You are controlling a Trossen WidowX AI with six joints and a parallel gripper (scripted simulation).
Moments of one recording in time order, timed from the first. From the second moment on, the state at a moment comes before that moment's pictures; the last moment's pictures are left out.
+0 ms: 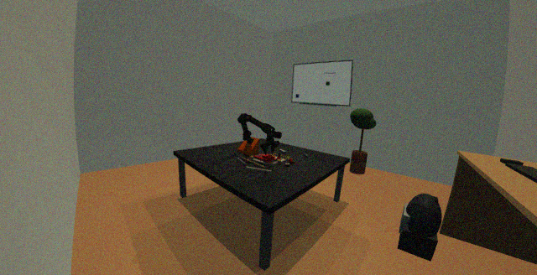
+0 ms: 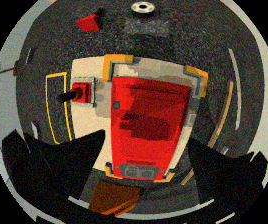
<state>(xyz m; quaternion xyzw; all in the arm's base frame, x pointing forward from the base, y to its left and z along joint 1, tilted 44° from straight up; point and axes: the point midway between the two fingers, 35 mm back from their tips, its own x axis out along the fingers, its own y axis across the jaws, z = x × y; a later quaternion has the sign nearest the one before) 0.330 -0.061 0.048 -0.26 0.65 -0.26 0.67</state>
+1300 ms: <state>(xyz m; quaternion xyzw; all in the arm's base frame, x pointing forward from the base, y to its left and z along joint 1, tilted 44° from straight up) 0.328 -0.079 0.031 -0.27 0.65 -0.26 0.67</state>
